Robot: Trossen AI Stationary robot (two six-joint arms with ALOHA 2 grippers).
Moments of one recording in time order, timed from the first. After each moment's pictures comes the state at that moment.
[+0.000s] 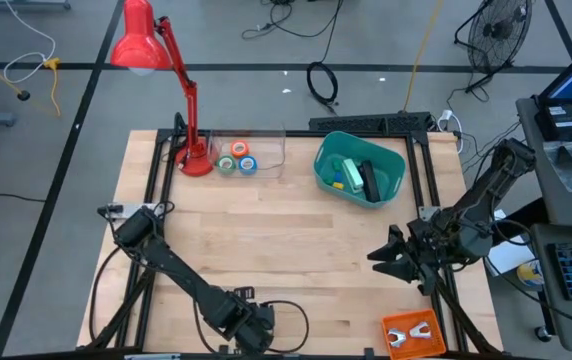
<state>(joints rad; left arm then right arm) -0.68 2.09 1.66 -0.86 0.00 -0.78 0.88 0.87 0.65 0.31 0.71 0.69</state>
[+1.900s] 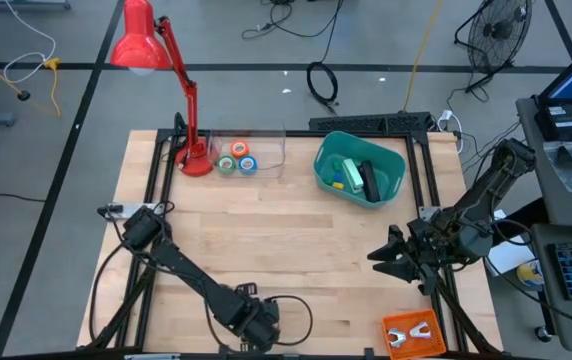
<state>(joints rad) -0.65 2.14 1.66 -0.87 0.00 -0.79 0.88 0.87 0.65 0.32 0.71 0.69</state>
